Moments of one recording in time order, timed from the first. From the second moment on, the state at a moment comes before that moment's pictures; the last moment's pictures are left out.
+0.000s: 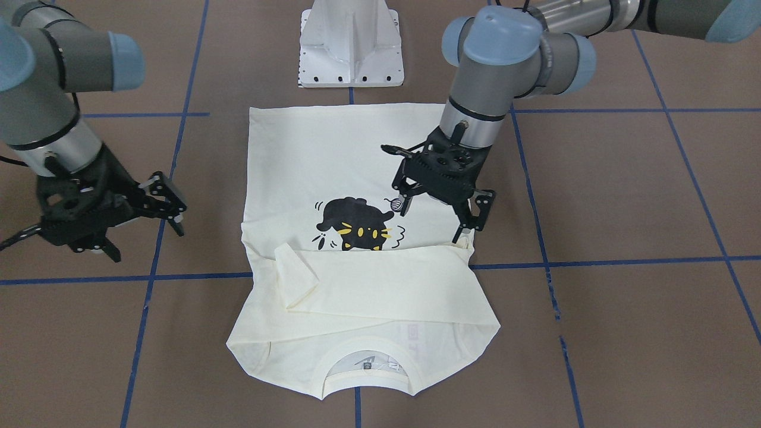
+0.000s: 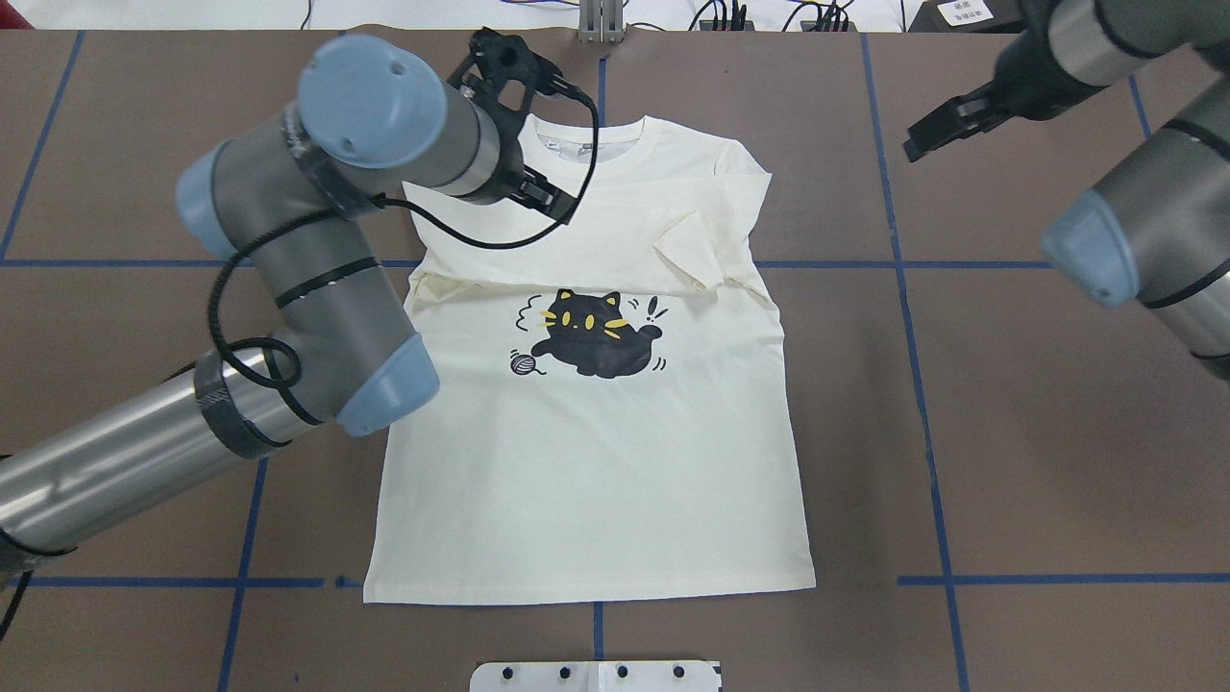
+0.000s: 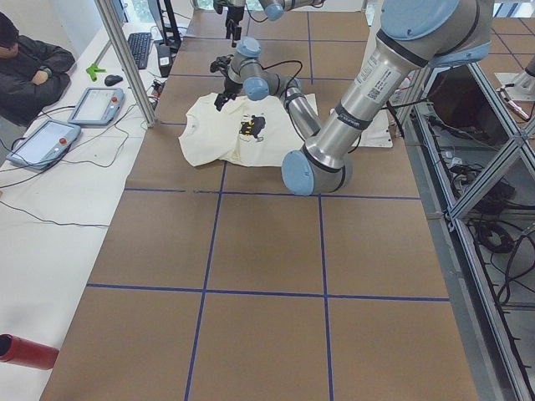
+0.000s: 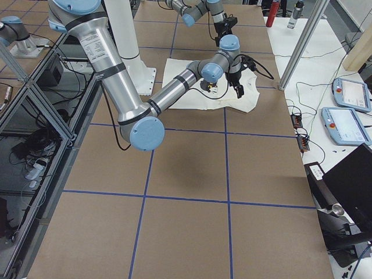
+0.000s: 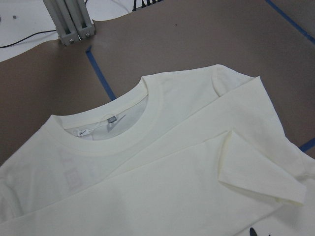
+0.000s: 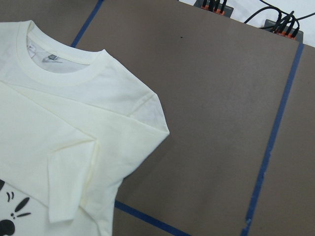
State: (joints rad) left arm -0.78 -2.22 -1.71 -1.82 -1.85 -0.51; right arm 0.94 -1.04 1.74 -1.42 2.00 0.58
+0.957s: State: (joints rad) left arm -0.85 -2.03 -1.86 -1.83 -1.92 -0.46; right arm 0.64 -0.77 1.53 -1.65 1.59 0.82
